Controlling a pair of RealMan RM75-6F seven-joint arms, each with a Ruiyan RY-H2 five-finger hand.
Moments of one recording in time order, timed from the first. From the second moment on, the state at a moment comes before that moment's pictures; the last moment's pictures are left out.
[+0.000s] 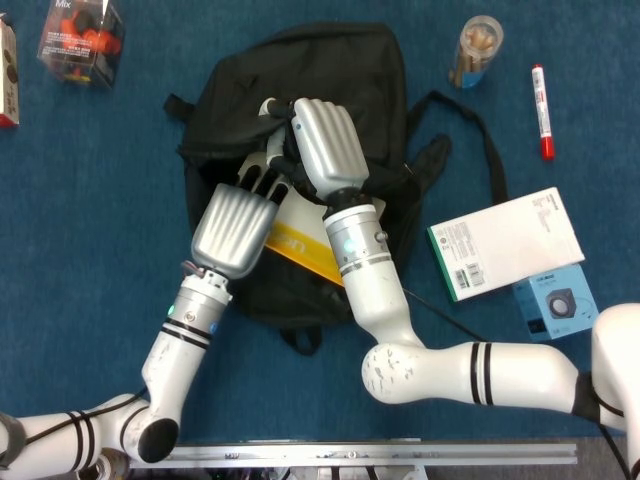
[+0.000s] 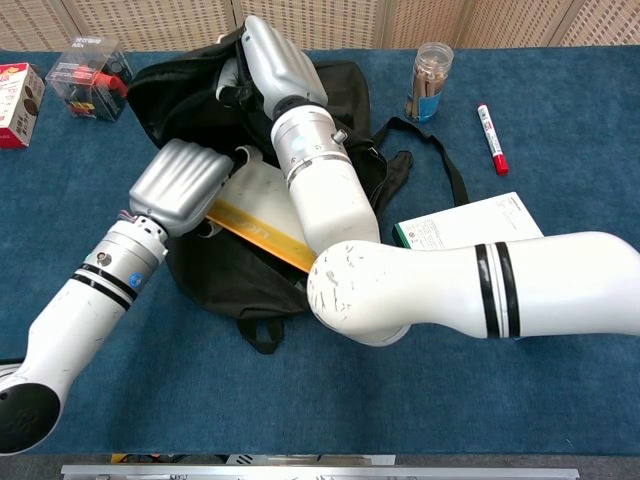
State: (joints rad) left arm -0.50 -1.83 -0.12 -1.43 1.36 1.23 0.75; right arm 1.05 -2.18 0.62 -1.33 -0.84 1.23 -0.39
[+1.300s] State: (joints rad) left arm -0.48 -1.70 -0.06 -1.50 1.38 1.24 0.75; right arm 1.02 -2.15 0.60 -1.35 -0.83 1.21 -0.38
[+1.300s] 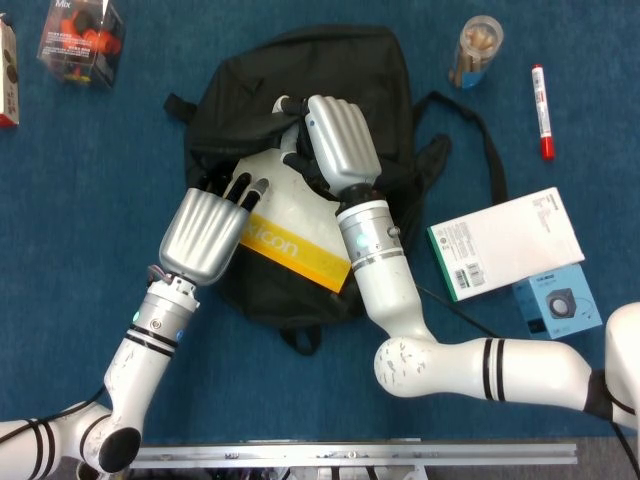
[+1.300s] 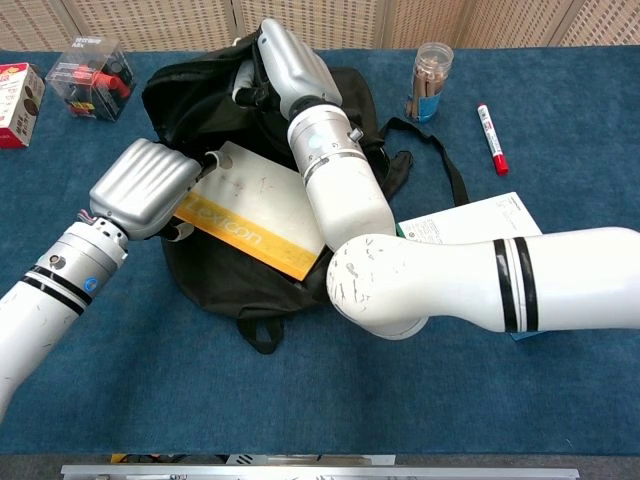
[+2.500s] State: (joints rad) left arm -0.52 -1.80 -0.09 -1.42 1.35 1.22 0.73; right arm 1.01 -2.15 0.60 -1.36 -0.83 1.22 -0.38
